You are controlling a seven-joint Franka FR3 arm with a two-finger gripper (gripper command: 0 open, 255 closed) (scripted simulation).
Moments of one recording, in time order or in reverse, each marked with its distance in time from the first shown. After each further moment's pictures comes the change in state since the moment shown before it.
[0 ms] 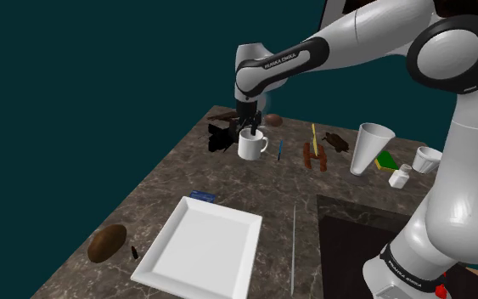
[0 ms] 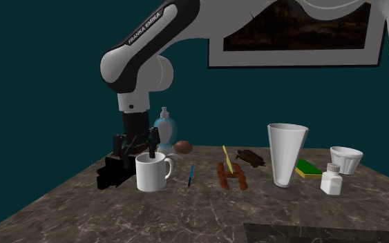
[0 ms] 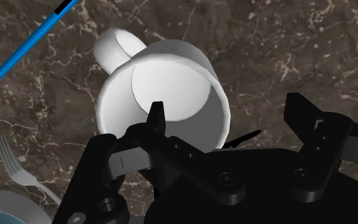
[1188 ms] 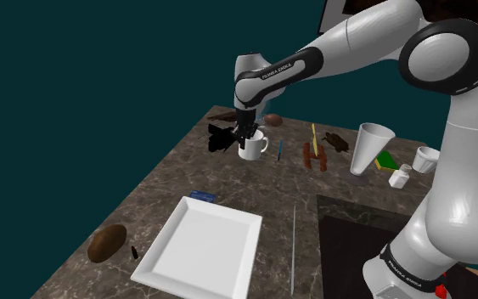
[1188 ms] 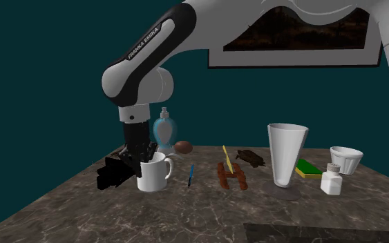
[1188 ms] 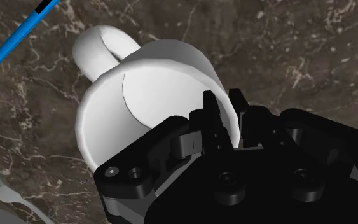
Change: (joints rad) arm 0.000 0.034 -0.001 -0.032 -0.001 0.067 0.001
